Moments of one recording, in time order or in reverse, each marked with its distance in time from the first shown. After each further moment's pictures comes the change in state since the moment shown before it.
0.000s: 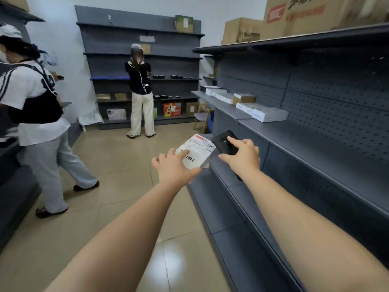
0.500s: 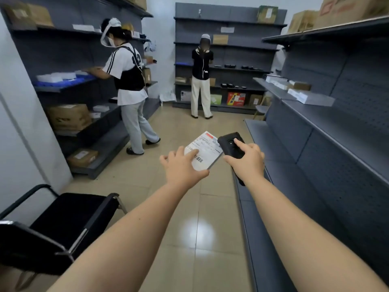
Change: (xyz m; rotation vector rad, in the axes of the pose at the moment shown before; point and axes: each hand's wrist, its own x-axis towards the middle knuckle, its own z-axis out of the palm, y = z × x) left_hand -0.422 0.031 -0.098 0.159 0.102 -0.313; right_hand -0.334 0.034 -0.117 0.172 -0.261 -0.192
